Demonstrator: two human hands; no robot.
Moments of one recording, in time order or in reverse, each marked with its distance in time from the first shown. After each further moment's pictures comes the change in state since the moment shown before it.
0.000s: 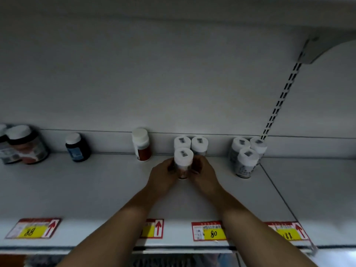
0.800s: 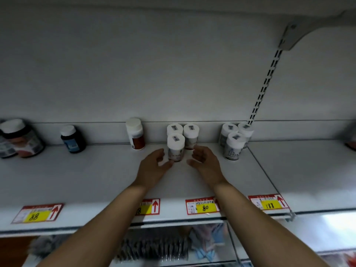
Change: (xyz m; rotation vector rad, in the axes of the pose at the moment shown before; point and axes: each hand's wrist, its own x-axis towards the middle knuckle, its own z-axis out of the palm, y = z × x) left_hand -0.033 0.000 -0.005 -0.063 0.081 -0.064; right_hand -0.036 -0.009 -0.023 0.185 0.100 0.097
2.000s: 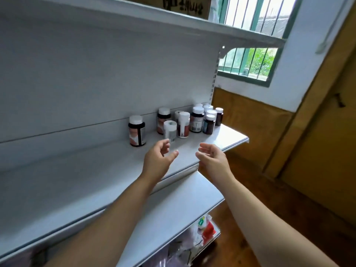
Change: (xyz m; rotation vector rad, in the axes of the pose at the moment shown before) left_hand -0.116 0.399 0.582 -0.363 -0.358 0.362; right_hand -0.137 0.045 -0.691 0.016 0.582 0.021
